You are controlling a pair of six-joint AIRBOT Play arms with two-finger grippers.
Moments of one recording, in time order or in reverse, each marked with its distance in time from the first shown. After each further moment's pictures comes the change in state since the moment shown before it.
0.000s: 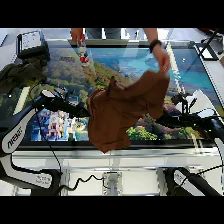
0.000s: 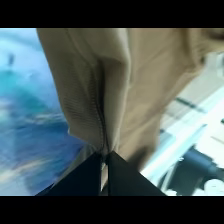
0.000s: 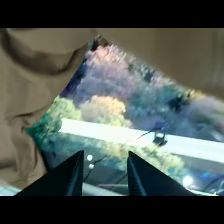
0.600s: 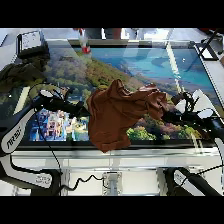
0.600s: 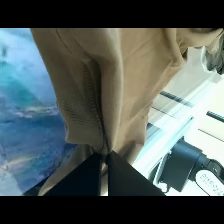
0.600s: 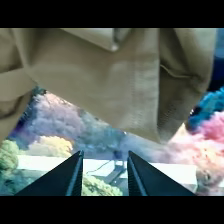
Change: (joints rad) left arm 0.010 0.000 0.000 -0.022 -0.047 0.027; right arm 0.000 0.000 0.003 -0.135 -0.174 0.059
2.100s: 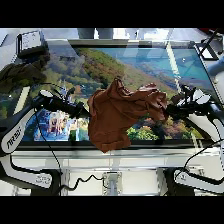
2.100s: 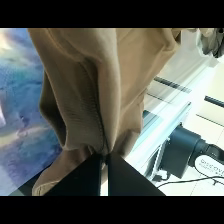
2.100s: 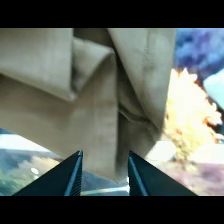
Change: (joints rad) left arm 0.000 0.000 0.000 -0.010 -0.042 0.043; right arm 0.000 -0.256 0.259 -0.142 0.084 0.048
